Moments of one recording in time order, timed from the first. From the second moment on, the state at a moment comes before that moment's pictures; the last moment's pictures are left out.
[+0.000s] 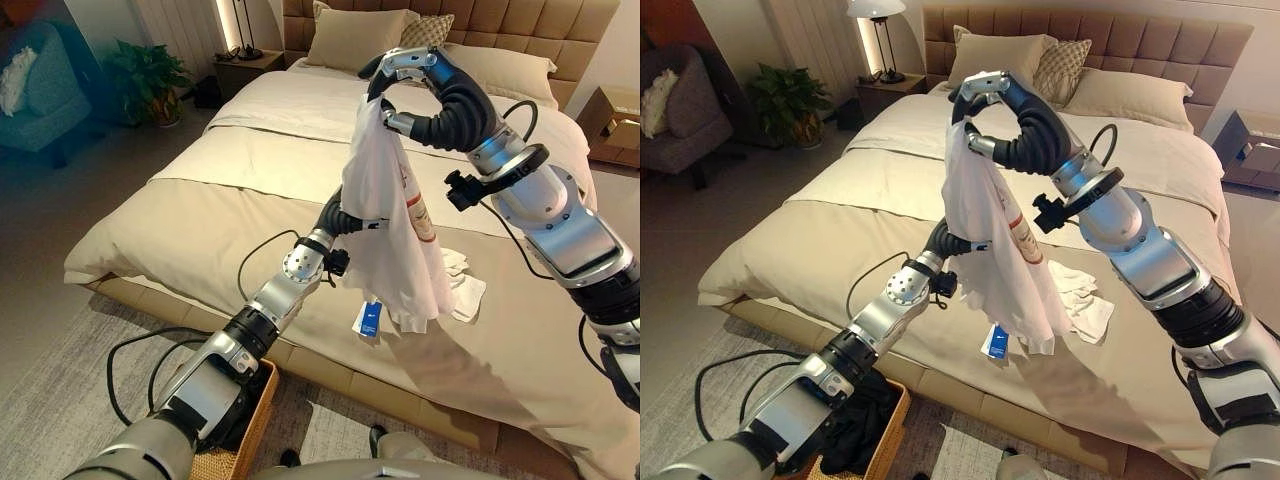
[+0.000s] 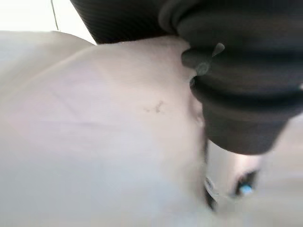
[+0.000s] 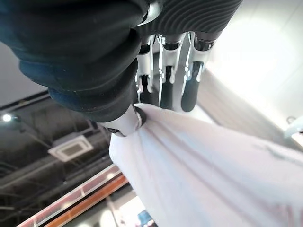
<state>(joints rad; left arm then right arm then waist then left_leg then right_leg) -0.68 0.18 -0.57 0.47 -0.37 -0.14 0.13 -0.82 -0.86 0.44 -0.19 0.25 -0.15 -0.04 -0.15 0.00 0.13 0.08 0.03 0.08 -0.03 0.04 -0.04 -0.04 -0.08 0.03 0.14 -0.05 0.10</state>
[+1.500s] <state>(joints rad) -0.23 0.68 0.10 0.03 -0.33 -0.22 0.19 -0.17 -0.59 -0.05 0.31 0.09 -0.10 -0.16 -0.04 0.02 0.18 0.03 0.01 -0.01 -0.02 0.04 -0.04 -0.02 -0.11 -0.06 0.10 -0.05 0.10</state>
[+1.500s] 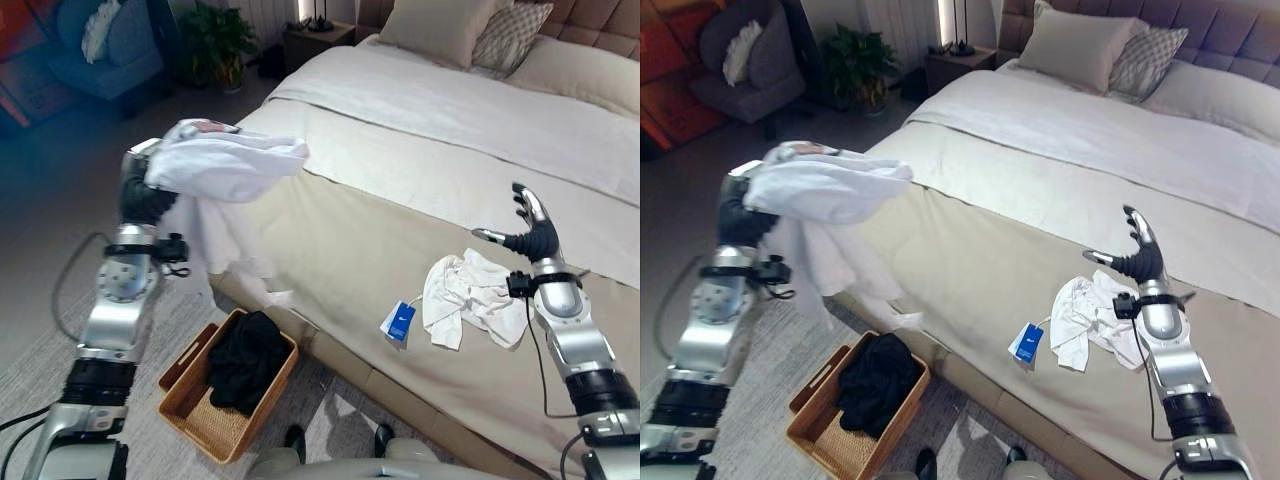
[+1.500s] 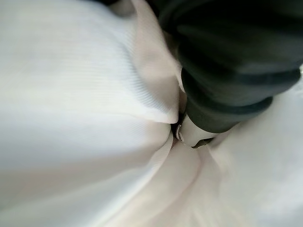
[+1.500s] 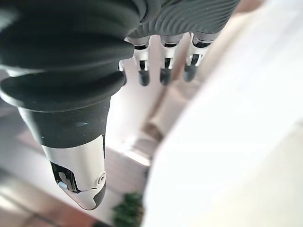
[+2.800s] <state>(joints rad) -0.25 0.72 0.06 0.55 0.07 -0.14 0.46 -0.11 -0.45 -0.03 0.64 0.06 -0.17 -0.26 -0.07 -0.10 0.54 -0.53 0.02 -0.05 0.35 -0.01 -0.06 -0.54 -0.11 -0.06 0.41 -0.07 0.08</state>
